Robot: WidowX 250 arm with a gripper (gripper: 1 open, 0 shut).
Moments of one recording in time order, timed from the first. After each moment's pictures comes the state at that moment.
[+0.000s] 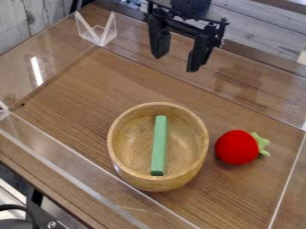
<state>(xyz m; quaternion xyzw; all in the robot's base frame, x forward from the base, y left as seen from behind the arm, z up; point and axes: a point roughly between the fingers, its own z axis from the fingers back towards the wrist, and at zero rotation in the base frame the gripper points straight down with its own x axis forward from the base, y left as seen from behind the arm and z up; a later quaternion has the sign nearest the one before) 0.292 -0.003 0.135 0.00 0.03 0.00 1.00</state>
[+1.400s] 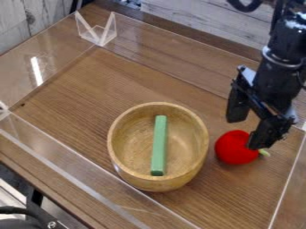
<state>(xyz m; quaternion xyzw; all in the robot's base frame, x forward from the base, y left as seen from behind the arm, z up) 0.284 -0.115 0.066 0.01 0.06 -0.32 0.94</state>
